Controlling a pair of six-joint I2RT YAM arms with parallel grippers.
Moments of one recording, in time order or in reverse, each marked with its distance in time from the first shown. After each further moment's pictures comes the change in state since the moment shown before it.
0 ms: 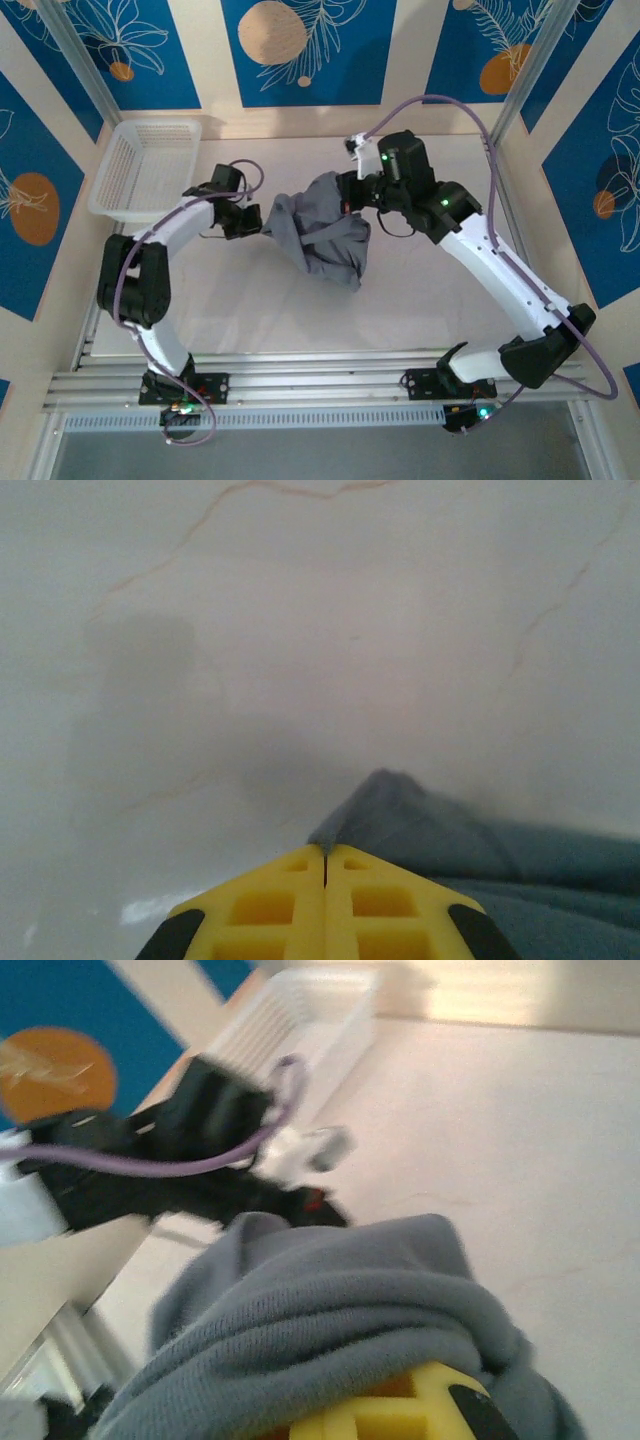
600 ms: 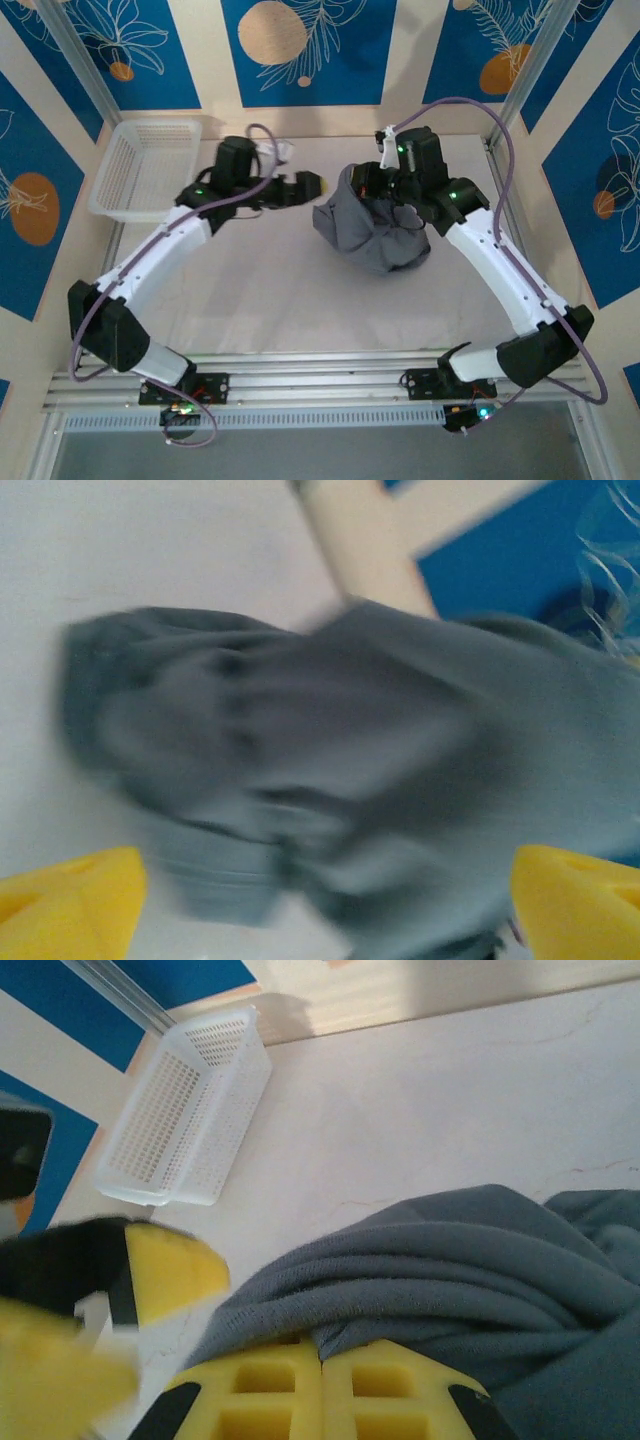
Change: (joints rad) left arm -0.293 -0.229 0.156 0.240 0.359 -0.196; right arm -0.109 0.020 -0.048 0.009 0.016 0.162
